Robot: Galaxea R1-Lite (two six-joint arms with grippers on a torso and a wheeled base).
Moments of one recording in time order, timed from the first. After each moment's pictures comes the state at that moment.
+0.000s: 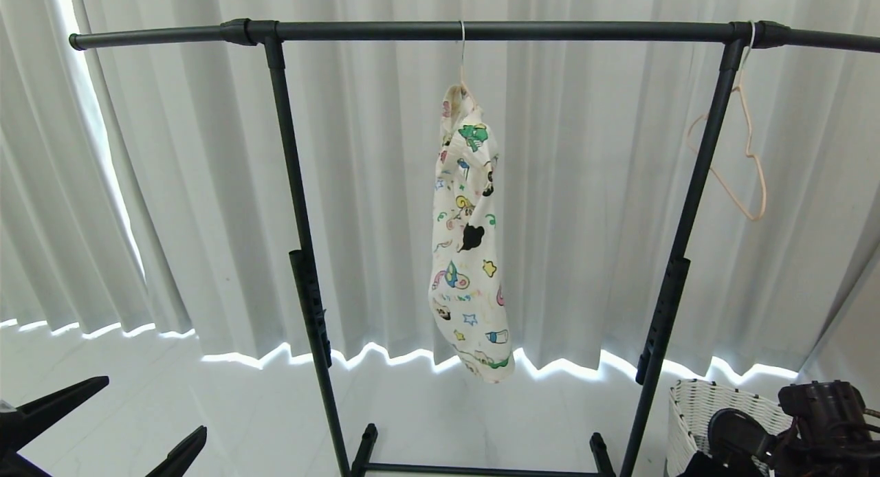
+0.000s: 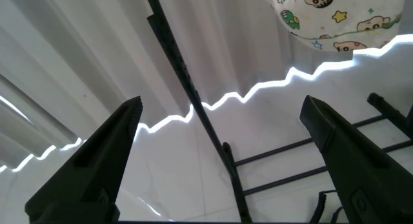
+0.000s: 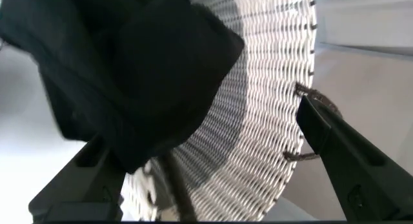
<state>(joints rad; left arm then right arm) -0.20 0.75 -0.15 -0.36 -0.03 0.33 0.07 1.97 -0.09 -0.91 -0.24 -0.82</state>
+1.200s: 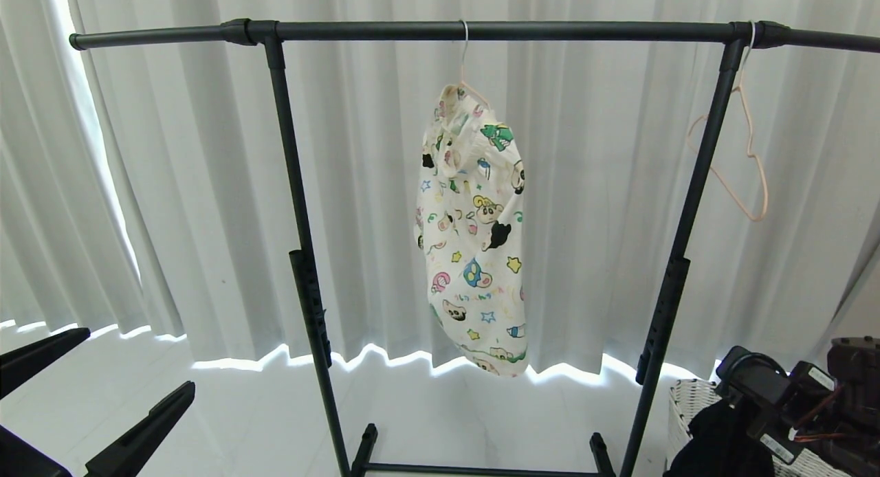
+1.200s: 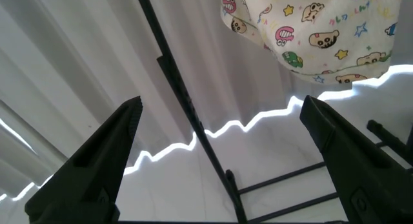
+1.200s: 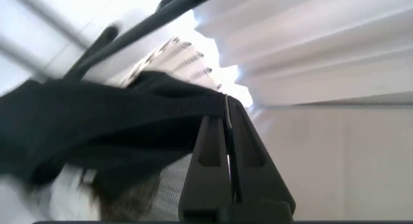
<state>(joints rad) -0.24 0.74 -0.26 -0.36 -0.04 0.34 0.15 1.68 -0.14 -0.96 -0.17 -0.81</state>
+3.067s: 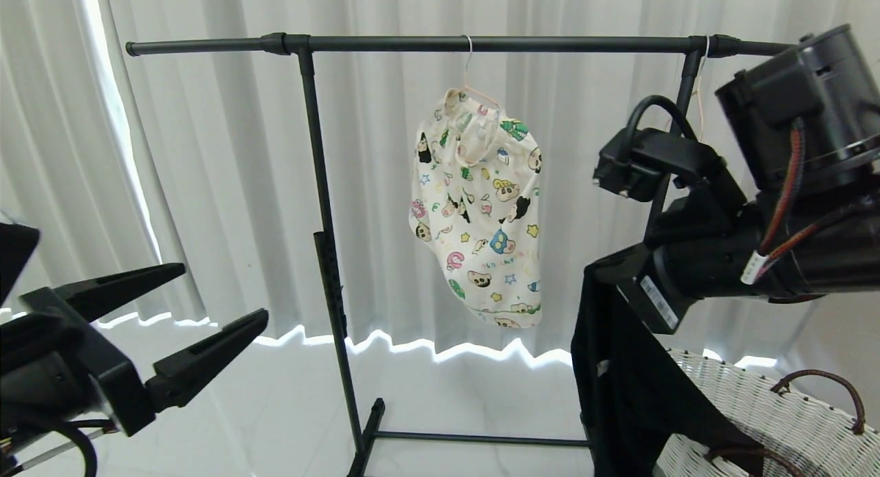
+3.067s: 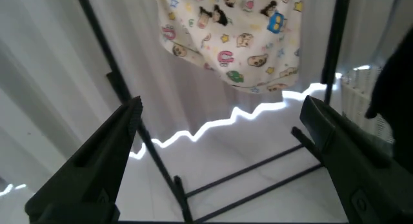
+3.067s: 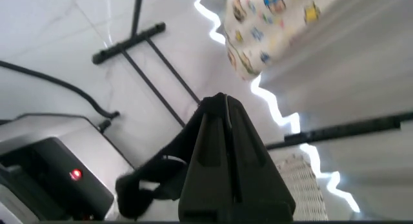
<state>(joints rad) -0.33 1.00 -0.49 -0.36 -0.16 0.18 0.85 1.58 -1.42 0.47 -0.17 -0.18</state>
